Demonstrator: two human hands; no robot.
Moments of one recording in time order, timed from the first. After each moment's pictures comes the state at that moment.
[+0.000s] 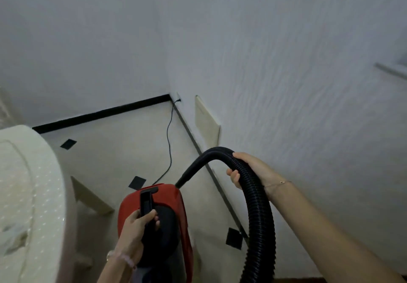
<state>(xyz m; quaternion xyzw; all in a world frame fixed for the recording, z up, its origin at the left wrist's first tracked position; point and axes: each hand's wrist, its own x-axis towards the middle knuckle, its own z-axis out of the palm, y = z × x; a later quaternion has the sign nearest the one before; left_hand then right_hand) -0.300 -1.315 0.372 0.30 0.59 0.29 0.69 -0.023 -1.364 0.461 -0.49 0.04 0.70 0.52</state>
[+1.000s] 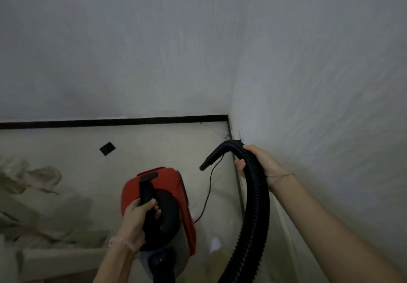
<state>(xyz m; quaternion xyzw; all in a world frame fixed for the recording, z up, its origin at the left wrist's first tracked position) -0.201 -0.763 0.368 0.18 0.67 0.39 0.61 0.092 -0.696 0.417 -0.46 0.05 0.78 0.41</state>
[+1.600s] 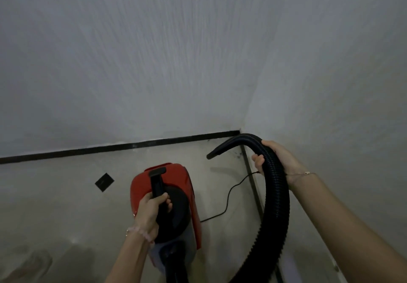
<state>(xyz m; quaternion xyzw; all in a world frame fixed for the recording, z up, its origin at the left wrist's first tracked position) -0.250 -0.436 0.349 0.17 0.66 0.35 0.64 0.053 -0.409 0.410 -0.48 0.09 0.74 0.47</state>
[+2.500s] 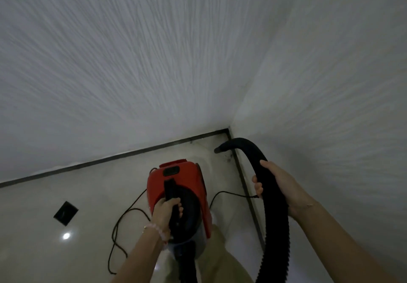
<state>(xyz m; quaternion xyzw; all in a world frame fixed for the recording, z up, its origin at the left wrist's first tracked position) -0.103 -0.180 0.184 0.15 0.71 0.15 0.67 0.158 -0.207 0.282 -0.61 0.08 0.67 0.42</state>
